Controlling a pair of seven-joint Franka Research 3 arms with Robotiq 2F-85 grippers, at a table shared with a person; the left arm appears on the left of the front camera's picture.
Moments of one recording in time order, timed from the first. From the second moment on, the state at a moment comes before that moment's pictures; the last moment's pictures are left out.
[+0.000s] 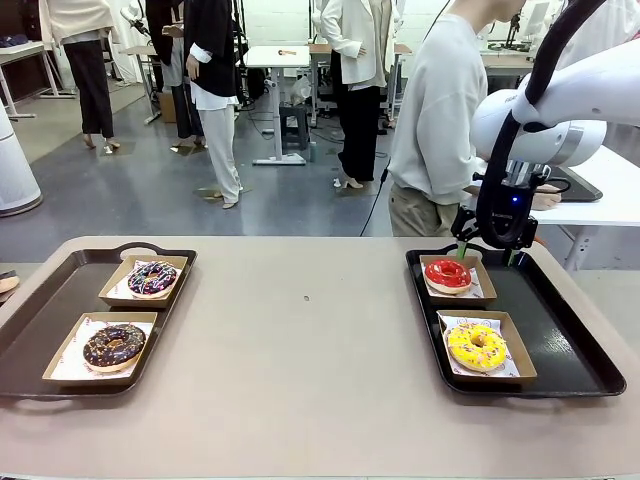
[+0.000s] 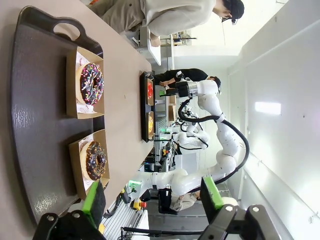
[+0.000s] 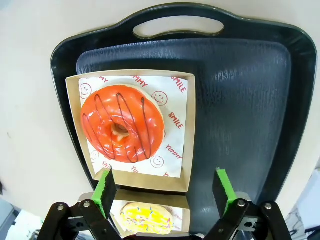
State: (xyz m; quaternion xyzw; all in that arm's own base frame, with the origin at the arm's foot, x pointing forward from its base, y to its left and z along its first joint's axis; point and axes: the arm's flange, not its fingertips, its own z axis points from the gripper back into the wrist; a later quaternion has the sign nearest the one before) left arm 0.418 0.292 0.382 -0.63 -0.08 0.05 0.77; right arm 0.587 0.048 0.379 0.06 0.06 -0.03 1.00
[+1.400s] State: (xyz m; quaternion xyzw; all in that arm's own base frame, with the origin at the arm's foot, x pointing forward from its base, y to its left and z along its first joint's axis) left arm 0.418 0.292 0.382 -0.63 -0.08 0.05 0.77; right arm 0.504 0.004 0.462 0.33 -0.03 0.03 0.94
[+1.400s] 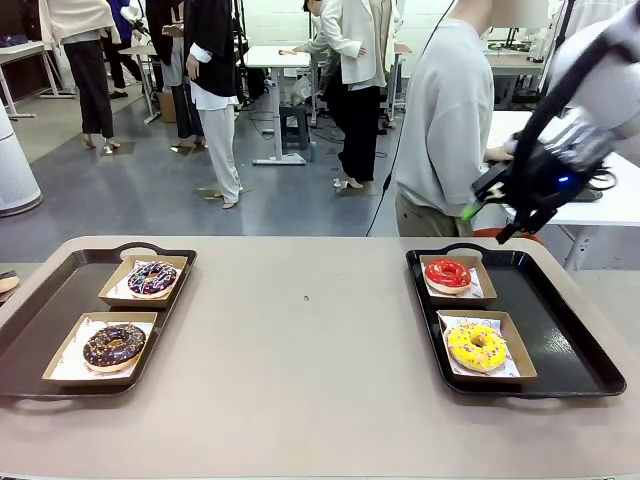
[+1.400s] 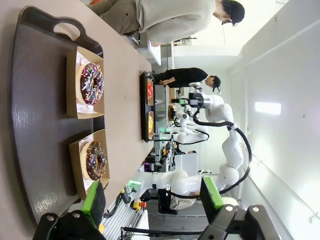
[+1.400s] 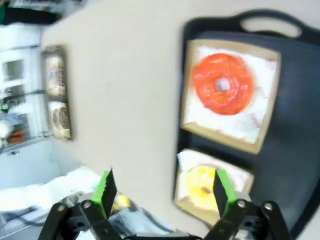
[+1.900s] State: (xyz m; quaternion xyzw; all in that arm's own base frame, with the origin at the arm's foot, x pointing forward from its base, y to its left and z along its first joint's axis) left arm 0.418 0.292 0.382 -0.63 -0.08 0.05 0.77; right arm 0.406 -0.161 0.445 0.58 -0.05 -0.05 0.81
